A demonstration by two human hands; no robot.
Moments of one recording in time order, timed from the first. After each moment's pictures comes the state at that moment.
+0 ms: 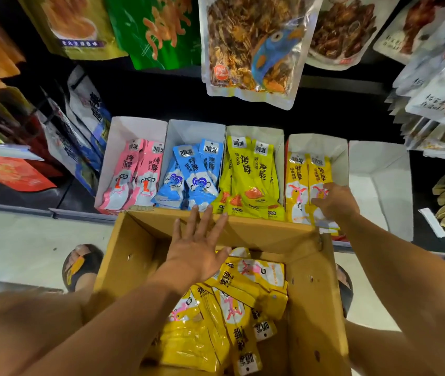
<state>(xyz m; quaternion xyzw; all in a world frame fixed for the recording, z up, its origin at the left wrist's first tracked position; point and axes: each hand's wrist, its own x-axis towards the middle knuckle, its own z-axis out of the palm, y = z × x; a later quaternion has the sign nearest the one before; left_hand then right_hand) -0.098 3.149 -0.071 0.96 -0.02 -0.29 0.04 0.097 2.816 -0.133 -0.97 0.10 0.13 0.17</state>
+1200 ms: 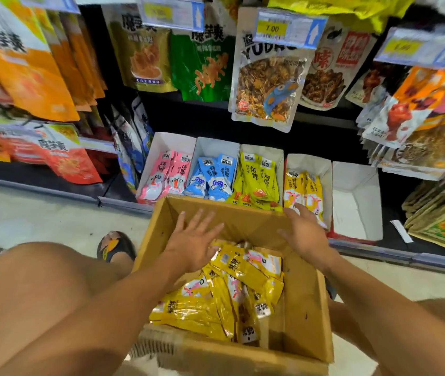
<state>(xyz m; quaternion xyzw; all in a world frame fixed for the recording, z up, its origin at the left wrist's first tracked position) -0.195 3.193 -0.028 0.98 -0.08 -0.16 0.01 -0.087 2.892 -0.029 -0.99 -0.12 0.09 0.08</state>
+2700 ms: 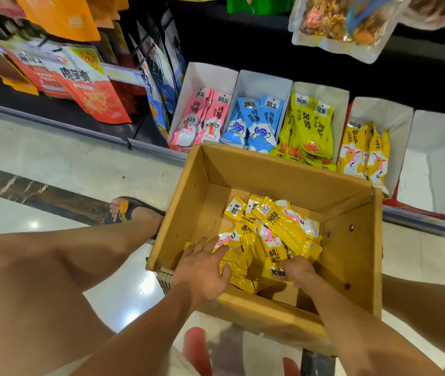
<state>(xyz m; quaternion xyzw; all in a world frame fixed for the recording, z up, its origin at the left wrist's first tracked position) -0.338 3.198 -0.107 0.96 0.07 -0.25 0.14 -0.217 2.950 -0.206 -0.84 0.21 0.43 0.24</state>
